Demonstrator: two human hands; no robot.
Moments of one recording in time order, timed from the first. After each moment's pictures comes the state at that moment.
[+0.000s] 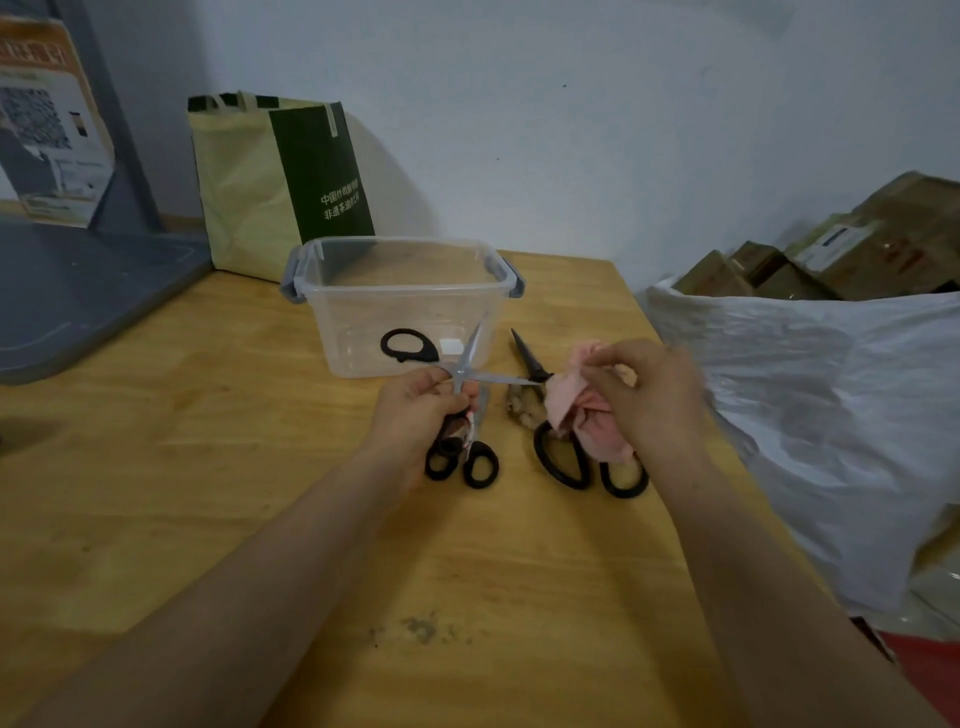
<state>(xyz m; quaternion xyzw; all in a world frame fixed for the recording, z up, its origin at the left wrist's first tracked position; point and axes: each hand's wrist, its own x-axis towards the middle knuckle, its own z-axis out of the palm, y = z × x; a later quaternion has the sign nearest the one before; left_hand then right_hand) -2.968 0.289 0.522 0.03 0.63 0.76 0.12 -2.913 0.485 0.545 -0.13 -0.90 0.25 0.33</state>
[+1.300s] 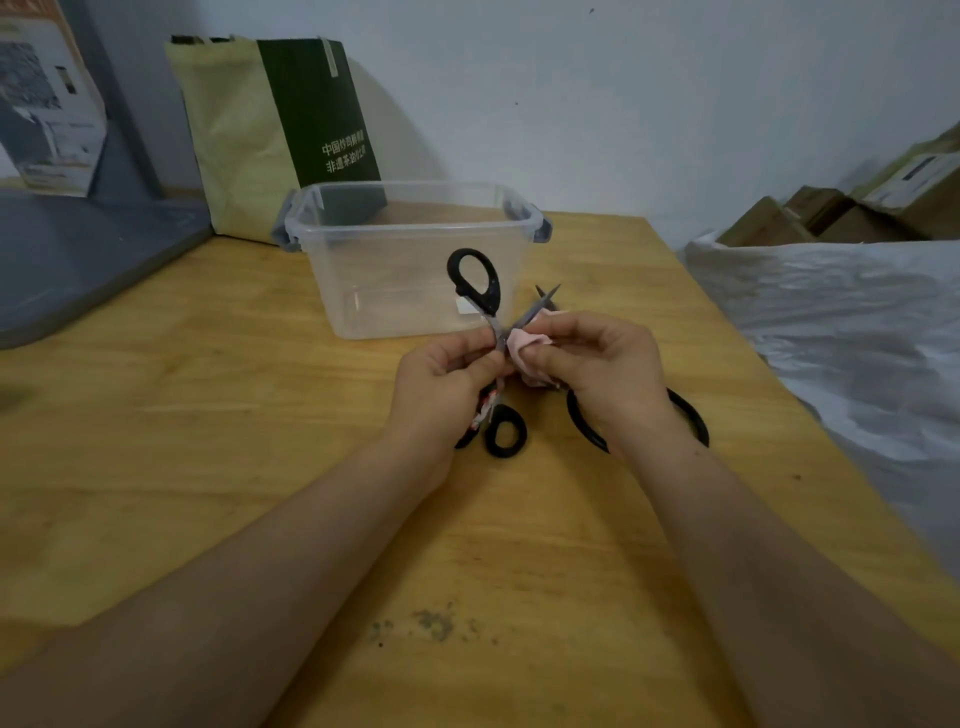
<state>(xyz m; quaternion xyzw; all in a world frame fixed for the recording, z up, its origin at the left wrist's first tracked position) -2.961 0.301 0.501 0.07 0.62 0.78 0.06 -2.939 0.433 0.508 -0.01 -0.73 0.65 0.21</state>
